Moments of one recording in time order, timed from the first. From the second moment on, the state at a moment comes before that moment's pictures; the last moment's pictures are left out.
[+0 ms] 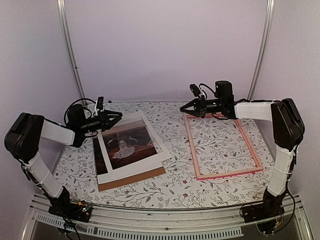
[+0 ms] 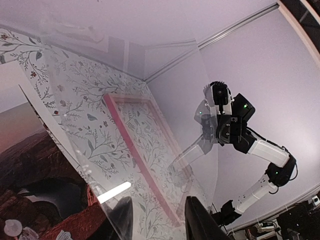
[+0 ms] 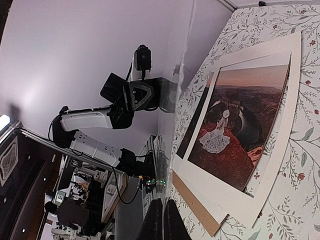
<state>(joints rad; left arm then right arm) -0.17 1.65 0.67 0.90 0.86 -0.91 0.42 1.94 1.35 0.28 -1.16 0.75</state>
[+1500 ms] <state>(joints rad) -0.17 1.29 0.92 0.10 0.78 -0.58 0.43 1.78 1.20 -0.30 -0.59 0.43</state>
